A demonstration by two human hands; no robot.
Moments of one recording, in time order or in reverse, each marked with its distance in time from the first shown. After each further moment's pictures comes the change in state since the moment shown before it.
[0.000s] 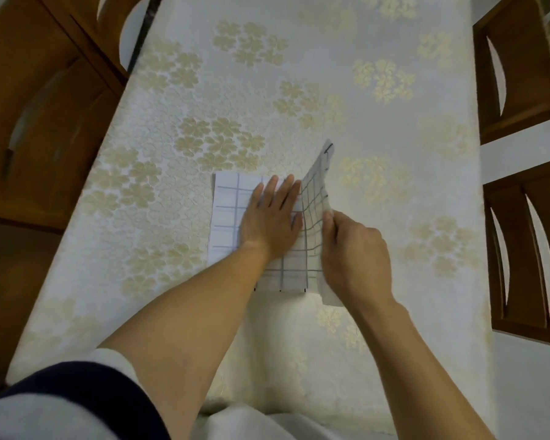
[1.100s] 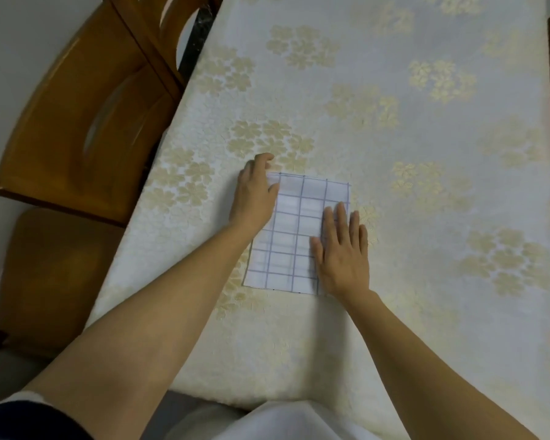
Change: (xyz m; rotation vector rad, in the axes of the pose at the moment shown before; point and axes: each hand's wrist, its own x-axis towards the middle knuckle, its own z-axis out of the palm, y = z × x) left_hand -0.019 -0.100 -0.057 -0.621 0.297 -0.318; right_hand 0.014 0.031 0.152 -0.111 -0.205 -0.099
